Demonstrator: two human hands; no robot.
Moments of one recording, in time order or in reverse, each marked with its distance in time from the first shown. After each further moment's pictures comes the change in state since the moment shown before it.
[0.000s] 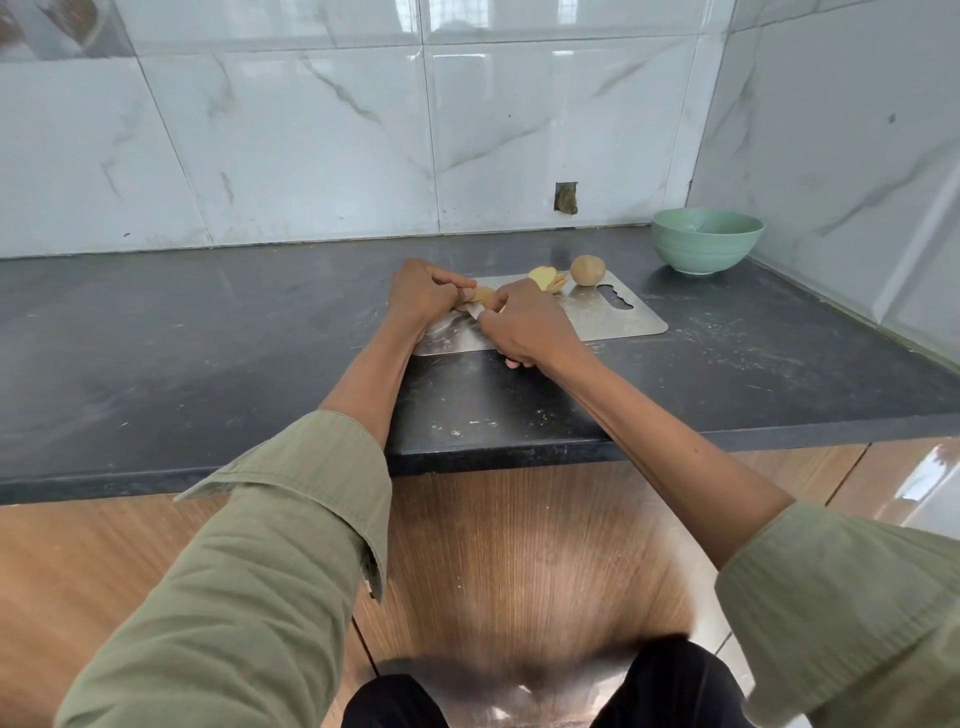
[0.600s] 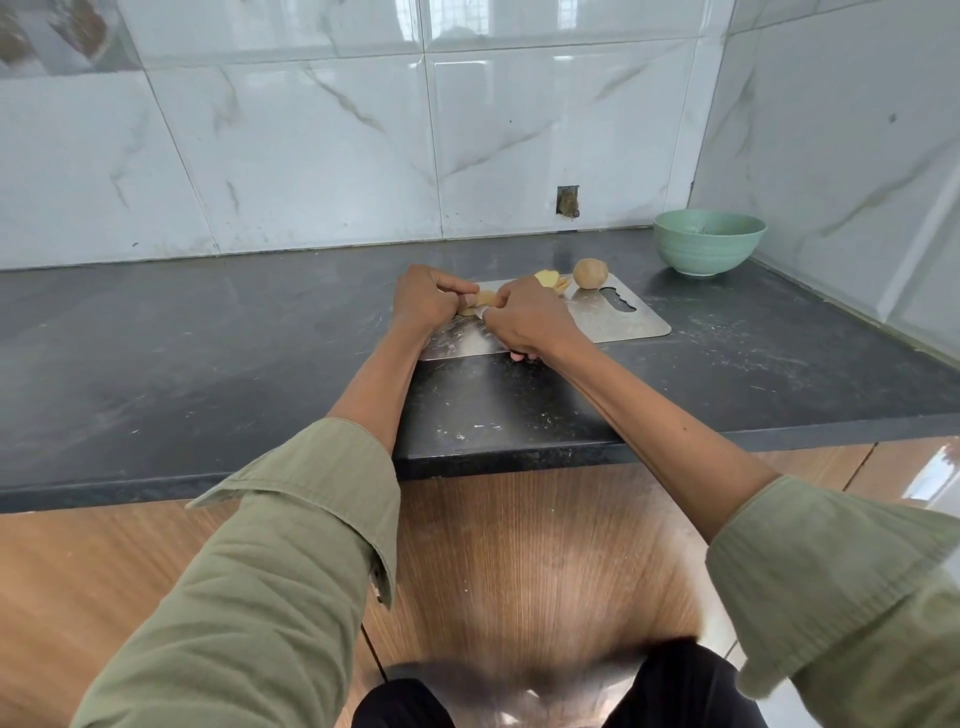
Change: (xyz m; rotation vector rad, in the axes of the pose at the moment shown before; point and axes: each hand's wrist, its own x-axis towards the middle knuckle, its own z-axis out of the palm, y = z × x) left_hand -0.001 0.000 0.002 0.033 0.024 0.019; right_hand 0.012 -0.004 -0.002 -0.033 -0.003 0.030
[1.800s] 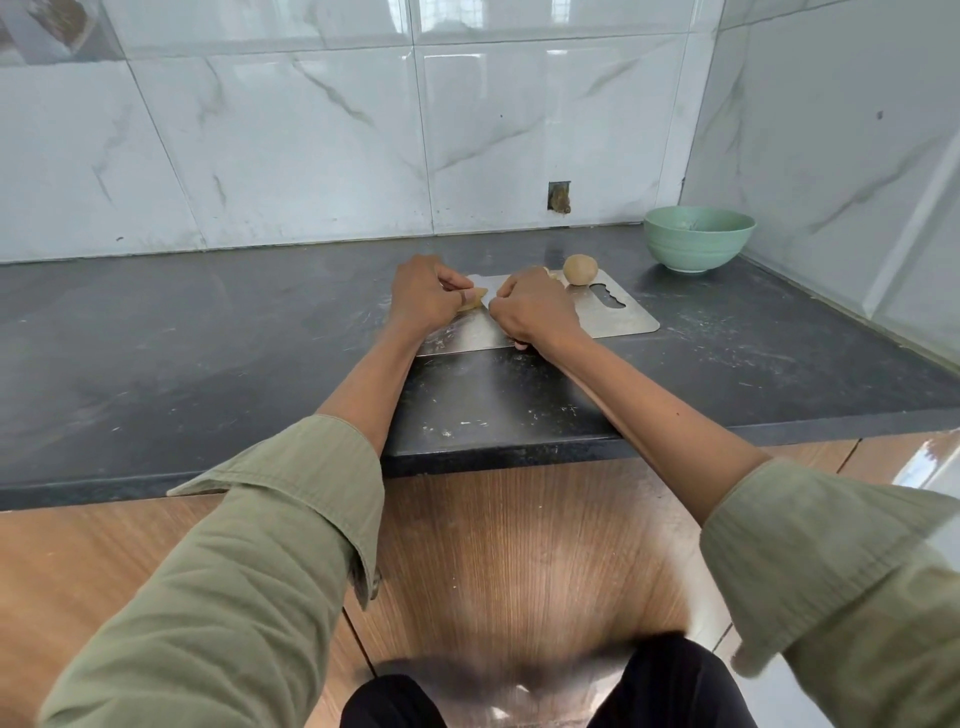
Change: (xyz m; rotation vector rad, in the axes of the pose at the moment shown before) left_hand 0.003 0.004 0.009 0.234 0.012 0.202; right_hand 0.000 0.007 -0.006 0.115 0.101 0.108
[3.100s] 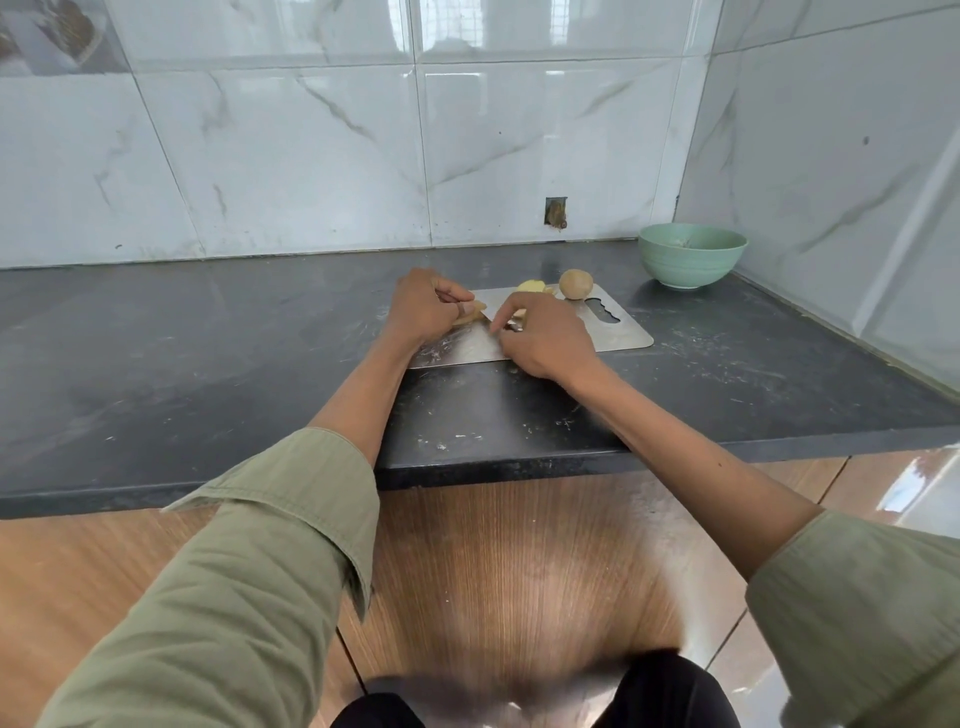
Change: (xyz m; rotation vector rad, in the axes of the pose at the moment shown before) left_hand 0.007 -0.010 0.004 -0.103 -0.057 -0.011; right_hand -0.009 0.029 -0.011 -0.072 -0.015 -0.198
